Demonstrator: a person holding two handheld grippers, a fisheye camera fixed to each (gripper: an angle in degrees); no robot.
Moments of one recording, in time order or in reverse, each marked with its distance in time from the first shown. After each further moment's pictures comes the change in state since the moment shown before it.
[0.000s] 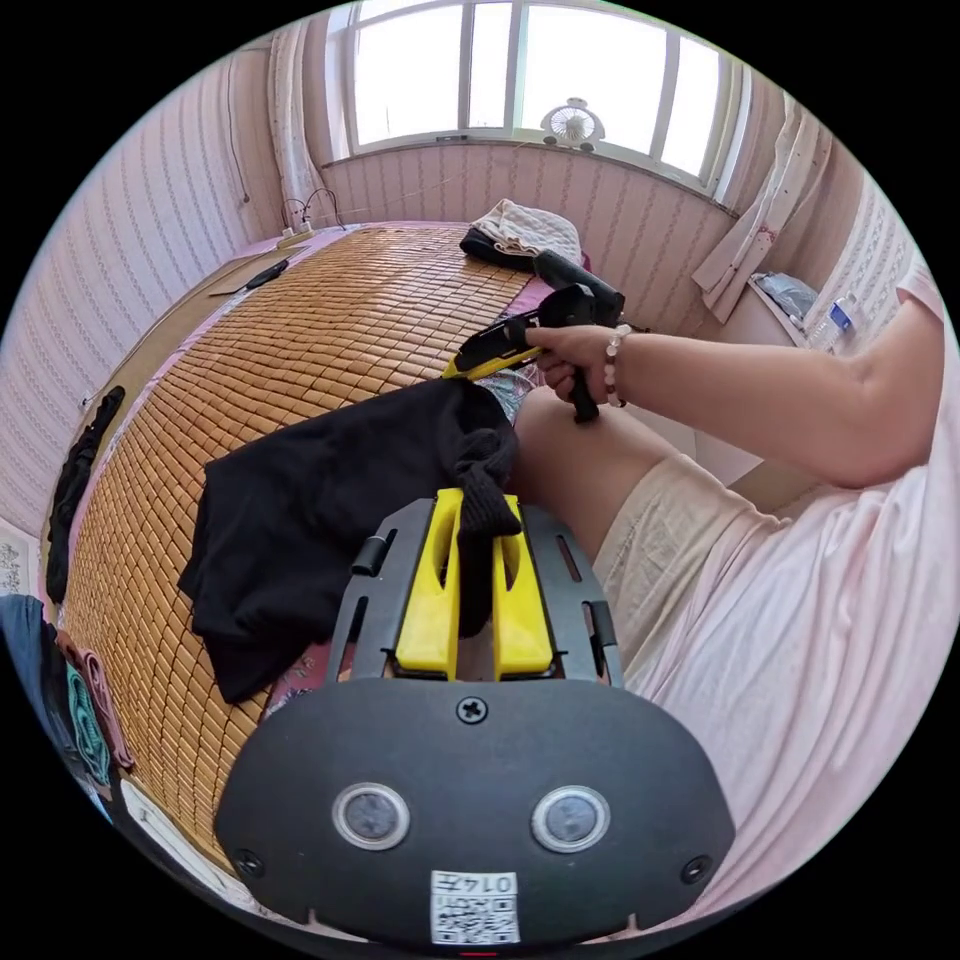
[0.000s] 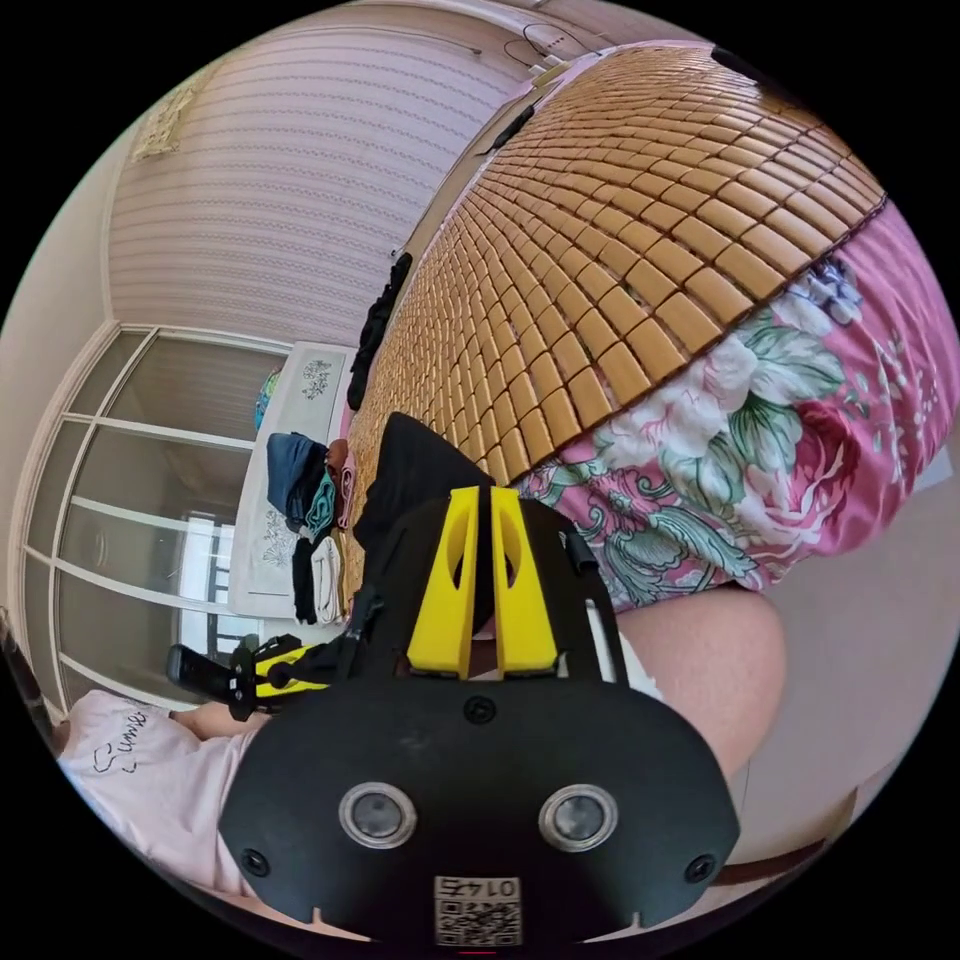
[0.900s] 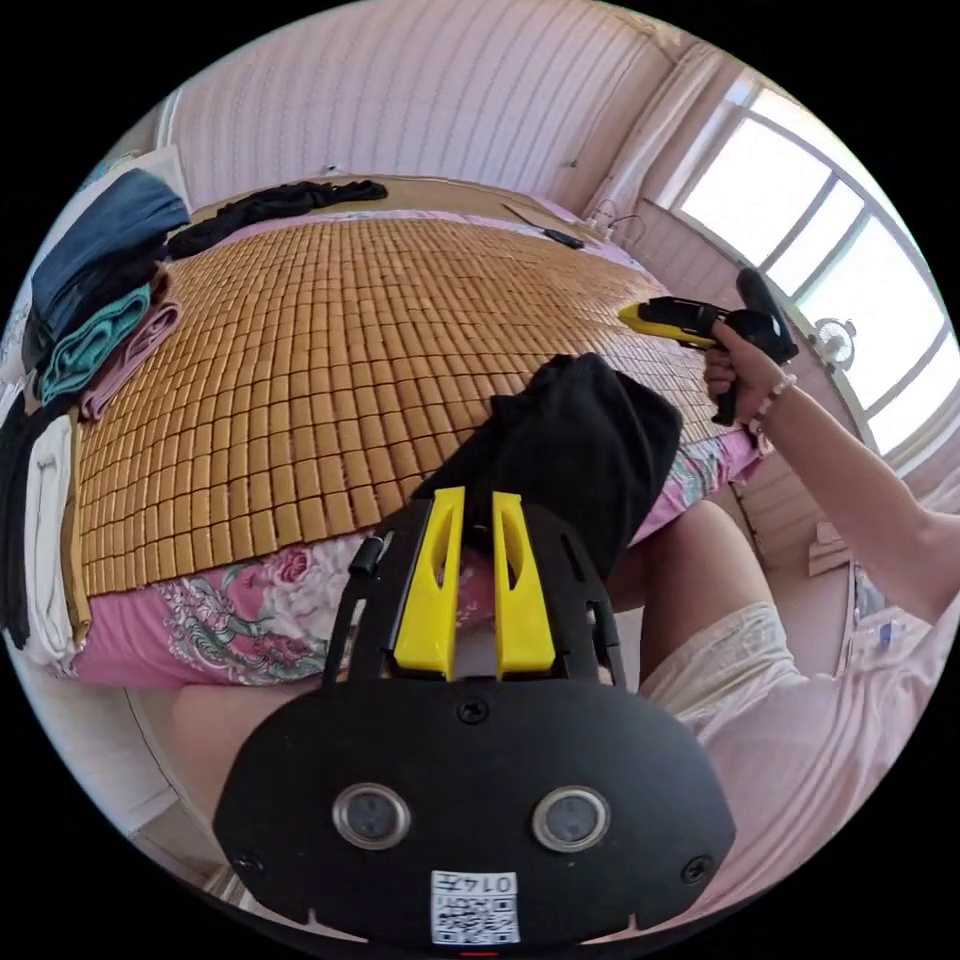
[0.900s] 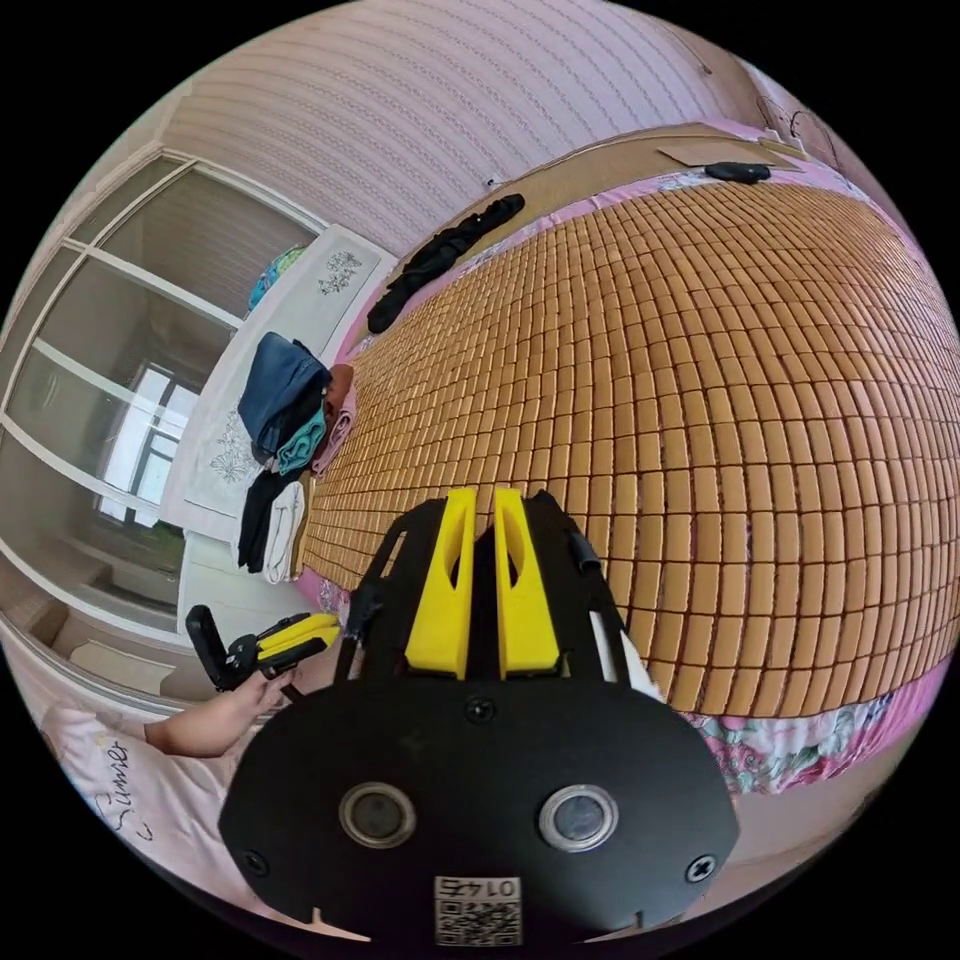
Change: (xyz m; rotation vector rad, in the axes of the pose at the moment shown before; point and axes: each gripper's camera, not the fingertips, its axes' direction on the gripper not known) left arm -0.174 0.102 -0.049 0.066 -0.125 -0.799; right arm -0.201 -0.080 0.141 -0.190 0.196 -0.381
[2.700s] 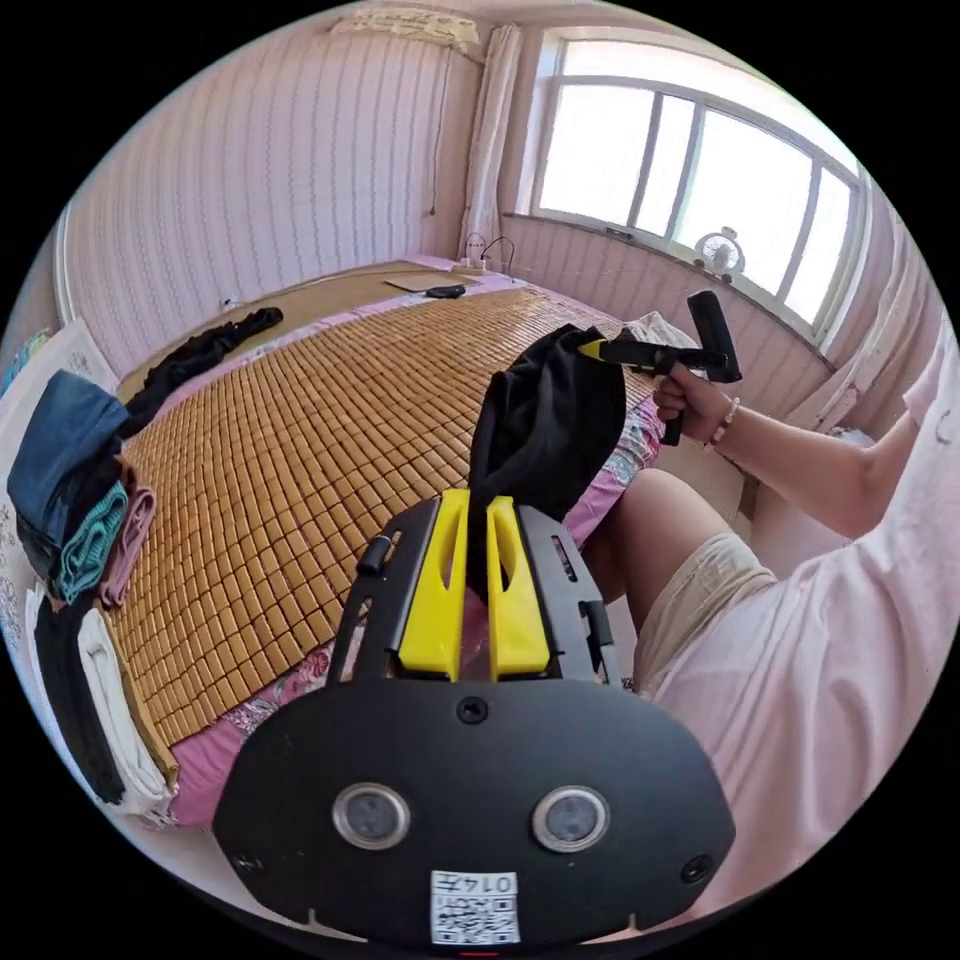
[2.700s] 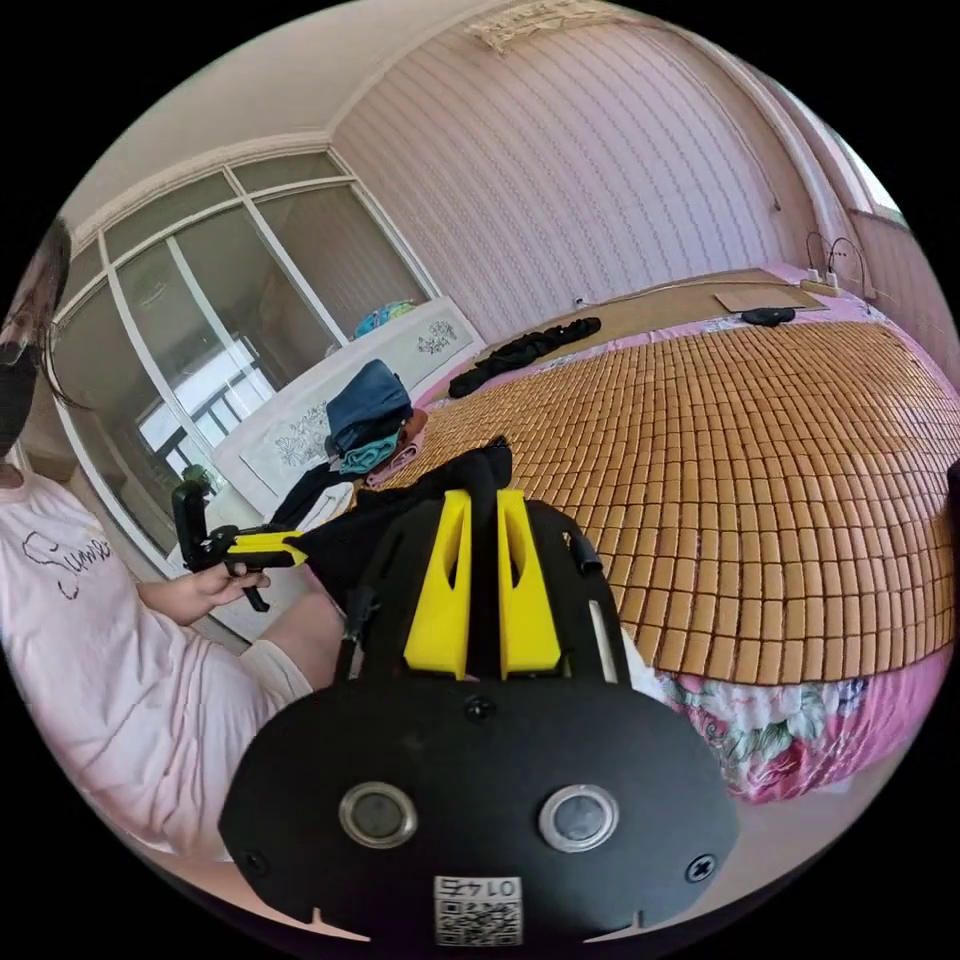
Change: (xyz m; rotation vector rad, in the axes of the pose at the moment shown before) left arm 0.088 0.034 -0.061 0.174 0.027 0.417; right arm -0.020 0.230 -0.095 0.378 -0.081 -0.280
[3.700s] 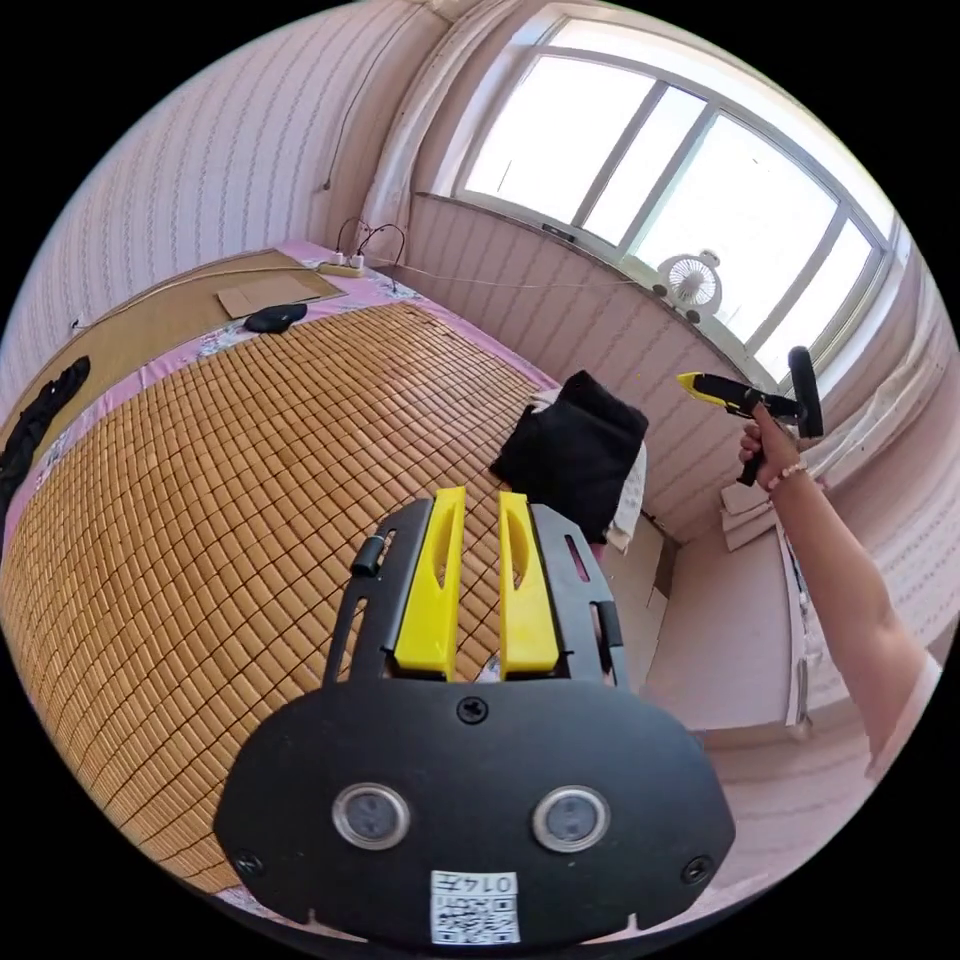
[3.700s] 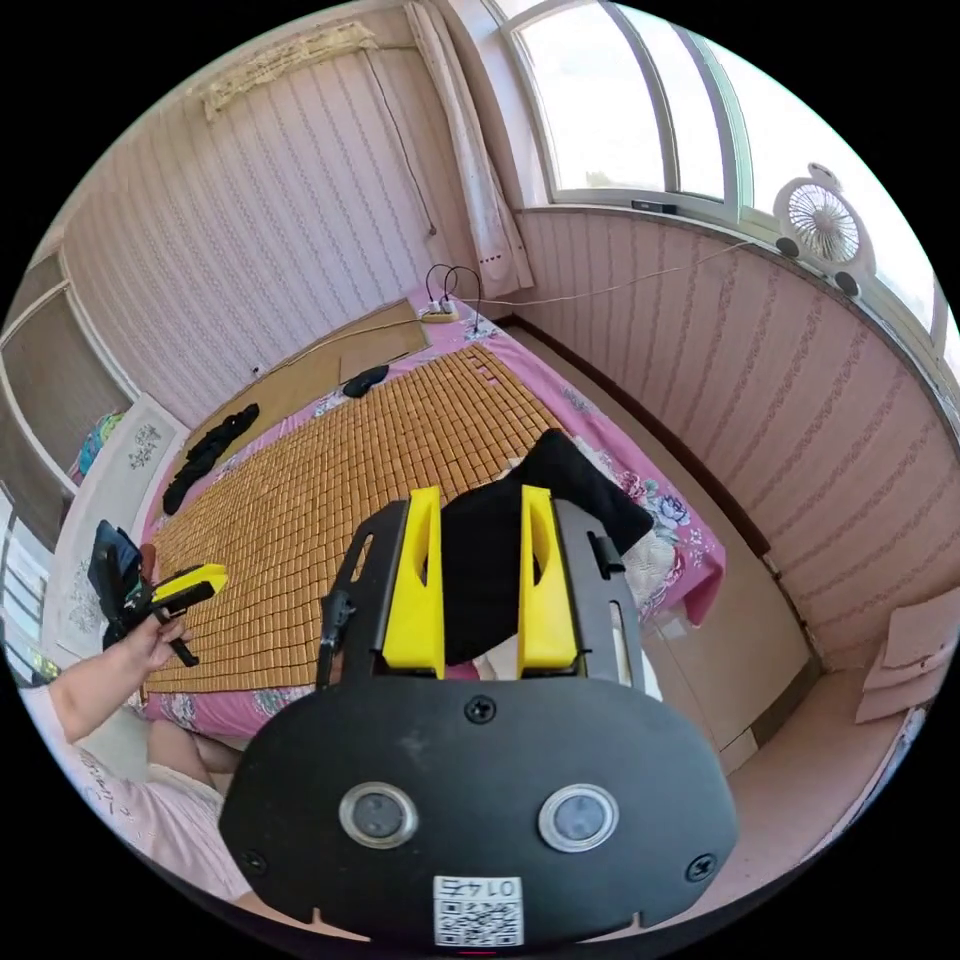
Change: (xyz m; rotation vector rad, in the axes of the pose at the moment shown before) left arm 0.196 -0.324 0.247 -0.047 0.287 -0.015; right arm 0.209 -0.012 -0.253 0.013 0.775 0.332
